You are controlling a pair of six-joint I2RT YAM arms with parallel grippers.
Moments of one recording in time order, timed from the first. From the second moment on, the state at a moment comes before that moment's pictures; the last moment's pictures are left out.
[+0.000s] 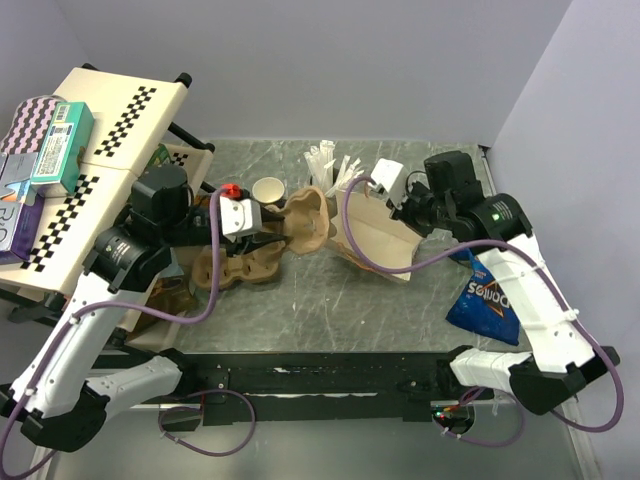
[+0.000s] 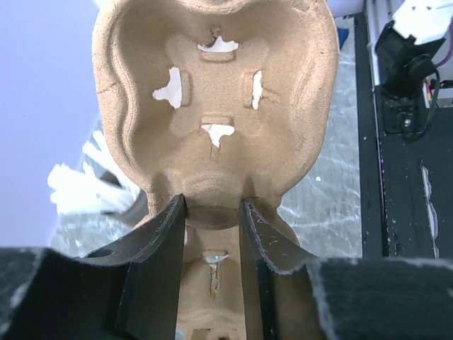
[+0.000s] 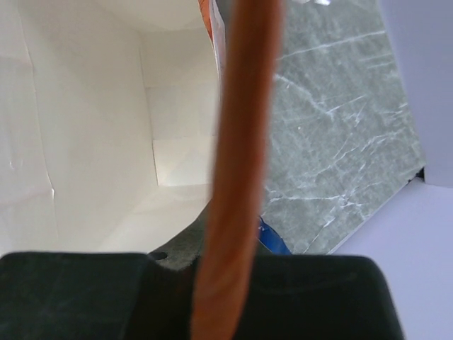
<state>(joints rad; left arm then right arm) -0.54 1.03 1.44 -0.70 0.78 0.56 0.47 1.23 1.56 -1.10 -0.09 -0.64</state>
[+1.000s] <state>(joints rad) -0.73 0.90 1.09 -0.11 0.72 0.67 0.46 1.14 1.42 -0.96 -0.18 -0.59</state>
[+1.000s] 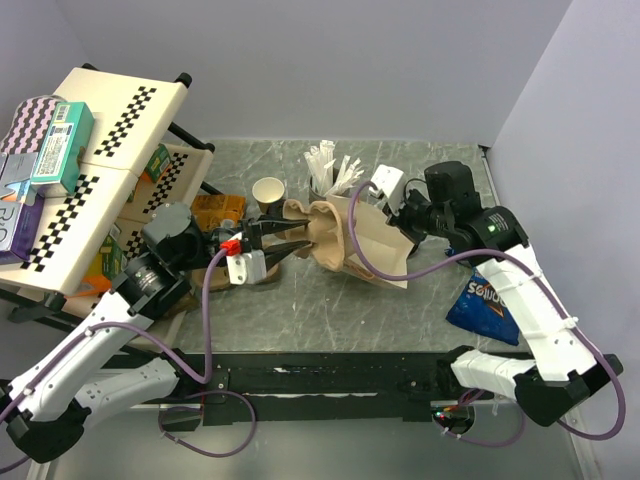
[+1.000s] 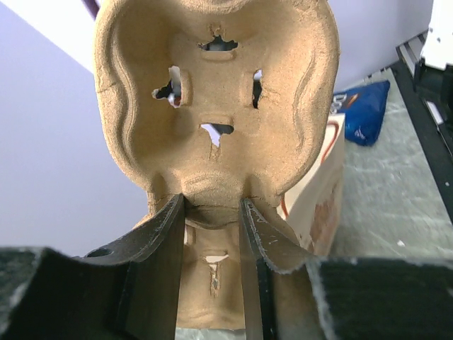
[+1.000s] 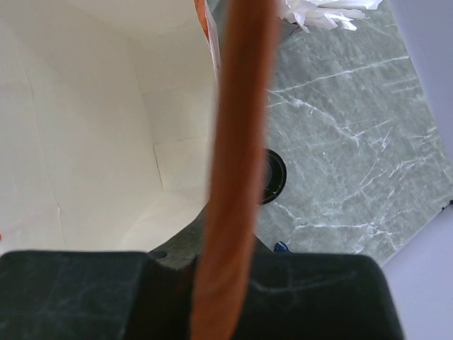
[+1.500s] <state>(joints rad) -0.80 1.01 1.10 0.05 0.78 0.71 0.44 1.19 1.43 -0.96 -0.26 -0.57</state>
